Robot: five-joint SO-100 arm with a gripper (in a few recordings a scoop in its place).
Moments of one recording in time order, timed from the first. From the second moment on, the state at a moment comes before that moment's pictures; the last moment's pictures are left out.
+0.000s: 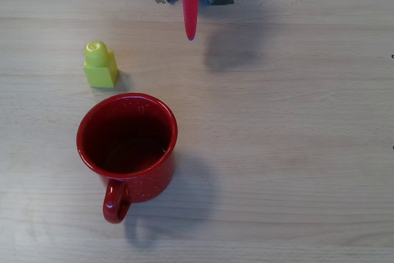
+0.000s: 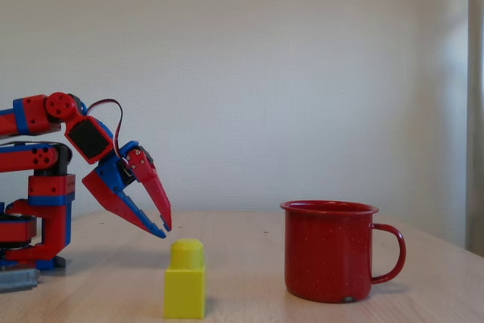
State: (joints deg) arm -3.3 188.4 173.8 58.6 1.5
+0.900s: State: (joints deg) arm -3.4 168.3 156.4 59.4 2.4
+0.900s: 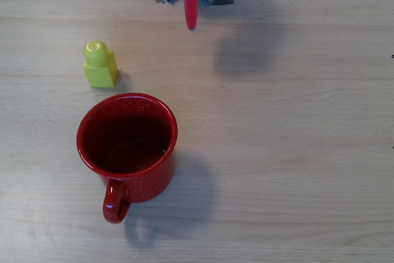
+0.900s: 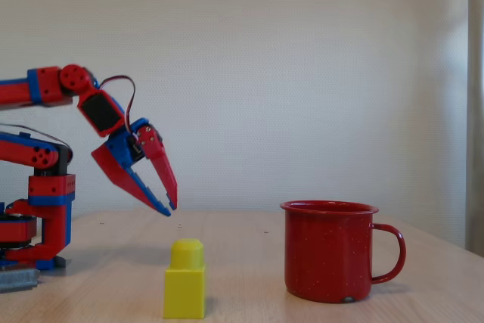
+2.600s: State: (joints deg) arm 35.5 102.7 97.6 79.6 -20.1
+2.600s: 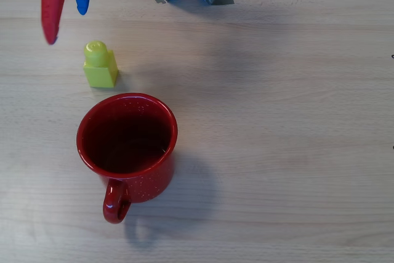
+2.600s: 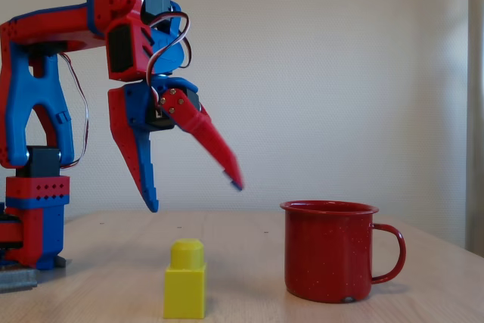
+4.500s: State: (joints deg) arm 30.8 100.7 124.2 51.6 -21.5
